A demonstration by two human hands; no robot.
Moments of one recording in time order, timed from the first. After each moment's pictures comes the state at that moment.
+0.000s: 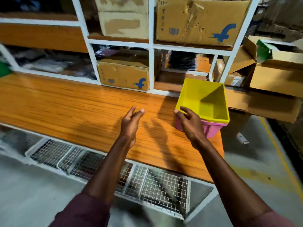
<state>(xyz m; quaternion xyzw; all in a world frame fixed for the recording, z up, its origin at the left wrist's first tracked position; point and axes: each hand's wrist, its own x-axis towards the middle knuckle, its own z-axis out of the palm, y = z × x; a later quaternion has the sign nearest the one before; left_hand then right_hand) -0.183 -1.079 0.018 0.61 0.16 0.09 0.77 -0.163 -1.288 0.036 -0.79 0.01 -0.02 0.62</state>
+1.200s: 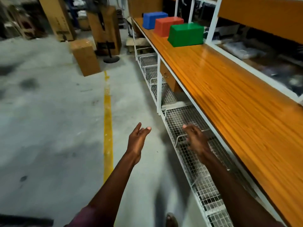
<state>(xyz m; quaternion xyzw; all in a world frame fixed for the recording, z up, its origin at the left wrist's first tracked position) -0.512 -0.624 -0.070 0.44 0.51 0.36 0.65 -0.298 -0.703 -0.074 -0.73 -0.31 0.38 0.48</state>
